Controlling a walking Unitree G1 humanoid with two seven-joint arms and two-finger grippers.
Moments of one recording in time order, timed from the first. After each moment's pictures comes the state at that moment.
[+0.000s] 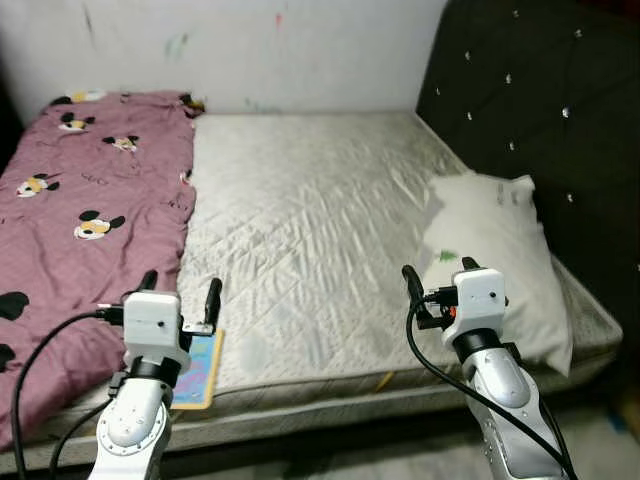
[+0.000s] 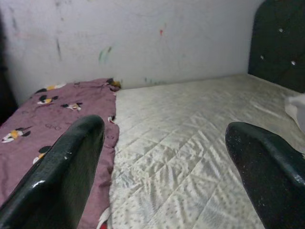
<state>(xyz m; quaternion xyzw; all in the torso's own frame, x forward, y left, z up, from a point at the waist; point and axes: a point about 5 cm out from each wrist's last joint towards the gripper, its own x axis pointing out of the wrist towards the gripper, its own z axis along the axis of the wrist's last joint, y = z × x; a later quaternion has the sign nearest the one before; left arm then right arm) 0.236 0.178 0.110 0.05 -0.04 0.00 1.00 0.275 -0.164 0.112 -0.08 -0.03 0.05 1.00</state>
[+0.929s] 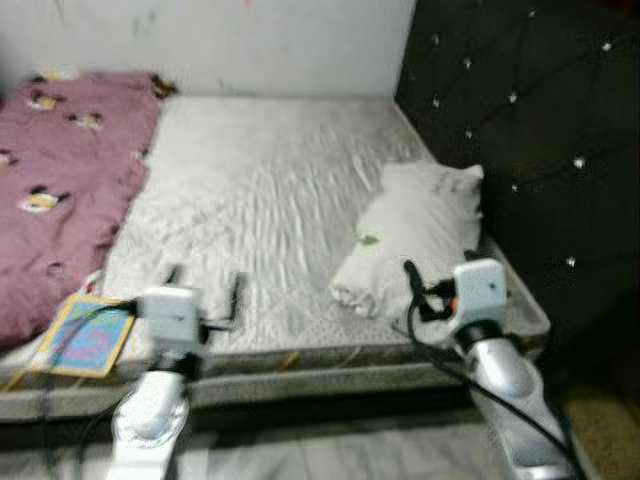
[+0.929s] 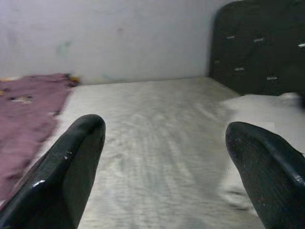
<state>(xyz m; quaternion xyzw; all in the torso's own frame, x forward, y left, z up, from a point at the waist) 0.239 0.155 0.117 0.02 -0.06 -0.06 1.00 0.280 -0.166 0.116 -0.09 -0.02 0.06 0.99</state>
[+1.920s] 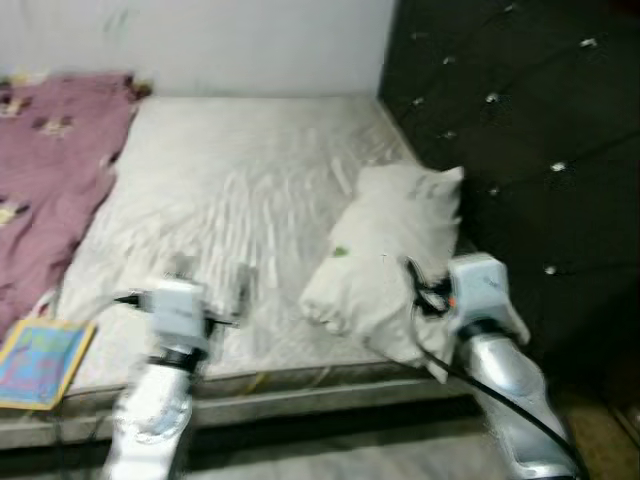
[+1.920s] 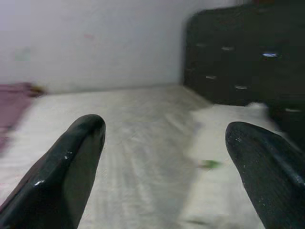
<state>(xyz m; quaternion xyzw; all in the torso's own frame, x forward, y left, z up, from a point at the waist) 0.242 0.147 0.121 0.01 -0.07 -0.08 0.99 0.282 -0.171 0.114 -0.10 -0.02 0.05 0.99</state>
